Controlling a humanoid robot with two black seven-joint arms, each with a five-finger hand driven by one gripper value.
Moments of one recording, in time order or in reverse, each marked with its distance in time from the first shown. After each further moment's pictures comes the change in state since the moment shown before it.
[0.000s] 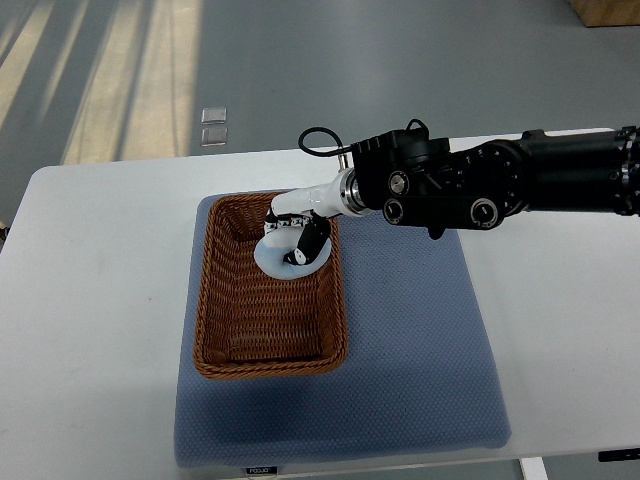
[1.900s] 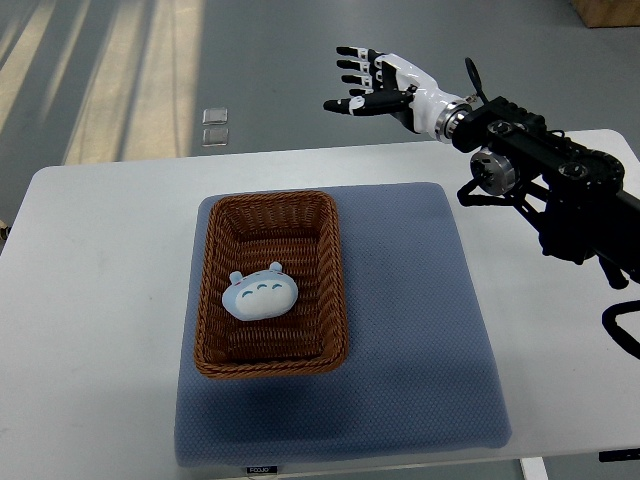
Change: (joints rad) left arm 0.000 0.000 0.000 0.000 0.000 0.000 0.000; right arm -0.562 -0.091 1.155 -0.330 0.129 -0.063 0.119
